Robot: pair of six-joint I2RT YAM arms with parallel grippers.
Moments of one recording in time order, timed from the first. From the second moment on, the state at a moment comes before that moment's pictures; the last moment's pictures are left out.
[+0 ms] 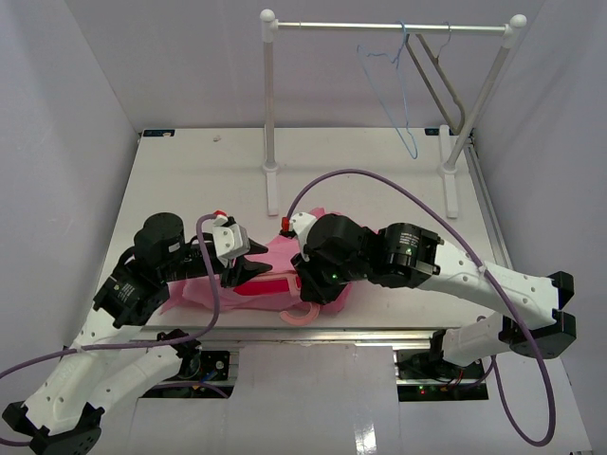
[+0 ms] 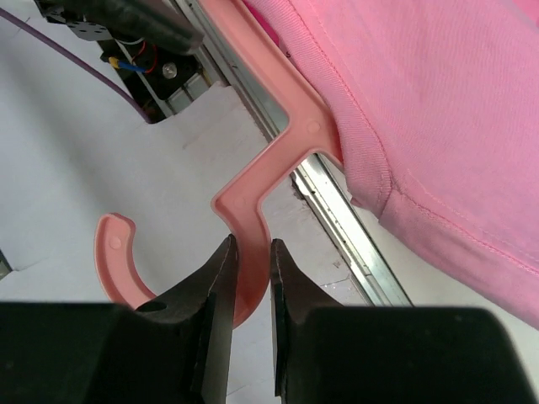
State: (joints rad) left arm -0.61 0.70 1.02 -0.58 0.64 0.29; right arm 1.33 1.35 1.58 -1.06 0.01 0.39
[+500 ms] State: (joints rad) left arm -0.66 0.74 1.00 -0.62 0.70 0.45; right arm 1.09 1.34 1.59 -1.06 -0.30 0.36
